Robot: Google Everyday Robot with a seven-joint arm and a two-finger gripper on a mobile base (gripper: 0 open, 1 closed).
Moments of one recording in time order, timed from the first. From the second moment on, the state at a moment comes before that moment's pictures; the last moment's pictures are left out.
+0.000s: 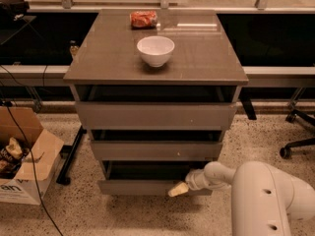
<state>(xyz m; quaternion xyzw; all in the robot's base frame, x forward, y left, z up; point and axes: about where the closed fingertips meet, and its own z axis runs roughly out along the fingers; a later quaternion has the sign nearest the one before) 0.636 -0.141 0.202 -0.34 0.88 0.20 0.25</state>
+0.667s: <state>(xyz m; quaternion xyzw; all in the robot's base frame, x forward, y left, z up) 0.601 -0.150 0.195 -0.45 0.86 0.19 0.17</state>
